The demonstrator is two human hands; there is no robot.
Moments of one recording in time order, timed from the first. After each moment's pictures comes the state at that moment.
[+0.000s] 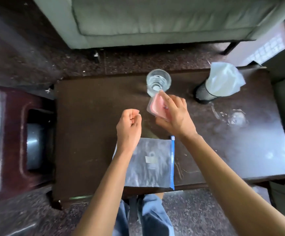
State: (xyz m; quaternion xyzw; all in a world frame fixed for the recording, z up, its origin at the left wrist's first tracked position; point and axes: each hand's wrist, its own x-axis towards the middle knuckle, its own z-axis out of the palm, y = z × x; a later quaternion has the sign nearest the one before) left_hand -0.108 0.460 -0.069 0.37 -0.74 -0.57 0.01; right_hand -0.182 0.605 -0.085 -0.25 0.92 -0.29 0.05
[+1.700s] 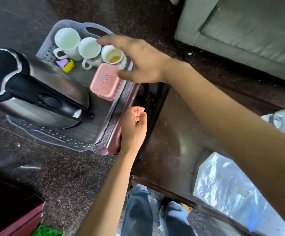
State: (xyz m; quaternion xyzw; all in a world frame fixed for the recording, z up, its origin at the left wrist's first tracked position) left_hand 0.054 0.188 -0.073 0.50 -0.66 -0.54 0.15; right_hand -0.106 0.137 0.001 -0.65 0.65 -0.35 0.17
